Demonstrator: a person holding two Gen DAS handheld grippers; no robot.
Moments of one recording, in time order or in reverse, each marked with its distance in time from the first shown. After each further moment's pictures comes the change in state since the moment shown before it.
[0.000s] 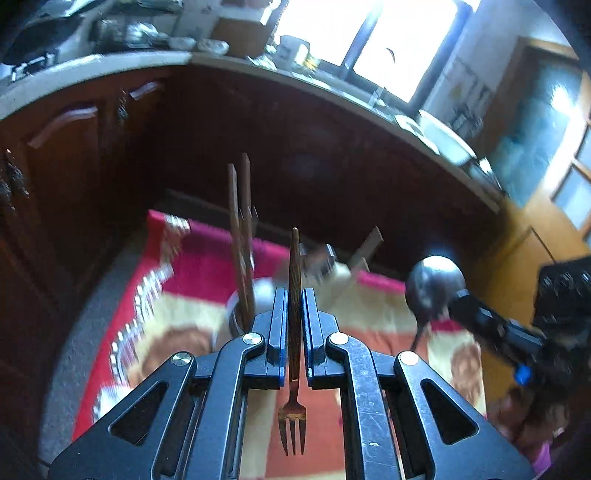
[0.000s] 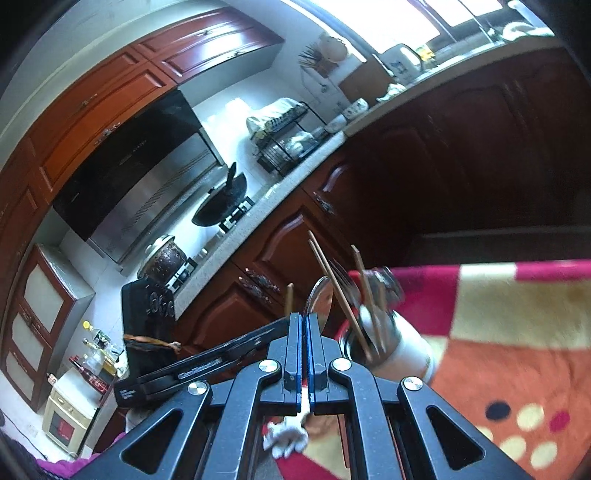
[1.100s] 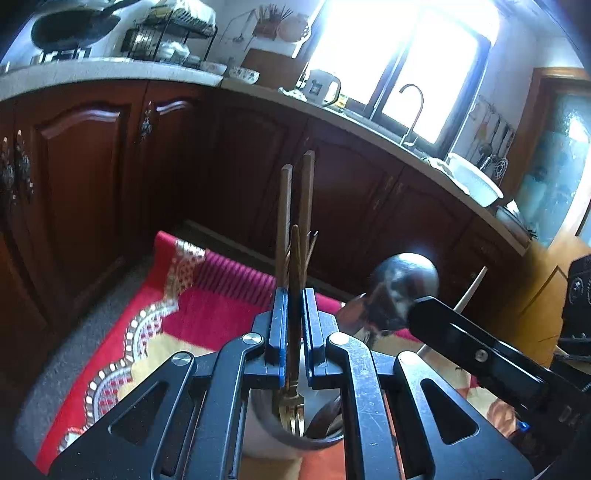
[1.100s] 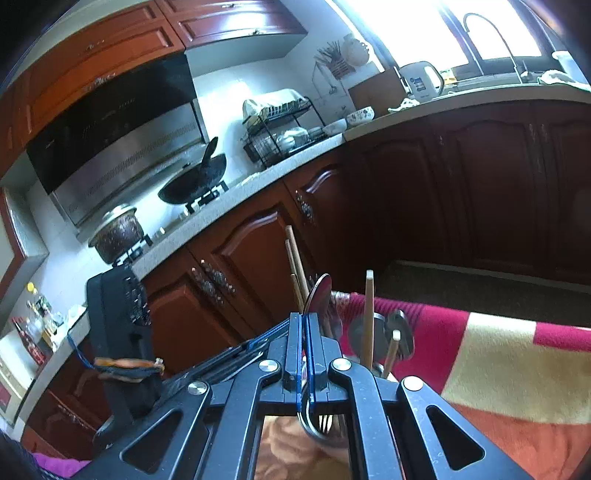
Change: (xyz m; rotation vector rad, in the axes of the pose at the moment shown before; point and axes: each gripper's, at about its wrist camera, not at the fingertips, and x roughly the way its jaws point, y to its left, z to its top) left arm 0.065 0.045 -0.013 -0.062 -0.167 0.055; right arm 0.094 -0.012 0.002 -0.189 0.006 -0.151
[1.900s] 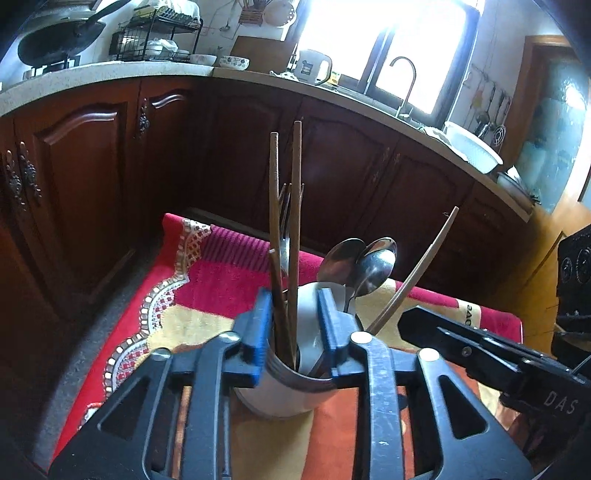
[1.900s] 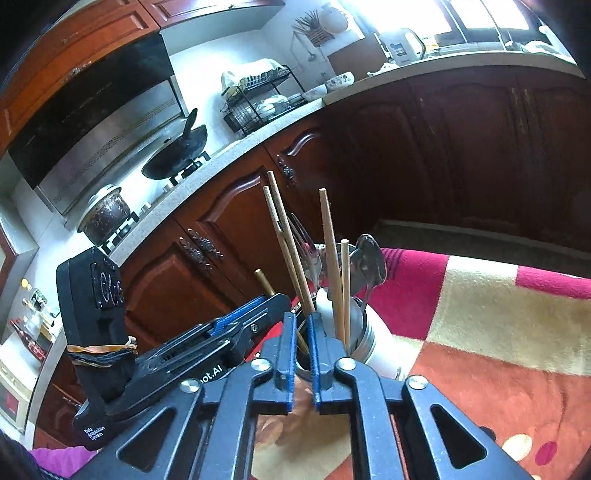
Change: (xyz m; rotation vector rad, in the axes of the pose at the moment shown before) left arm -0.022 -0.015 -0.019 0.091 0.071 0.040; right arm -0.012 -0.011 -0.023 0.064 0.134 -0.048
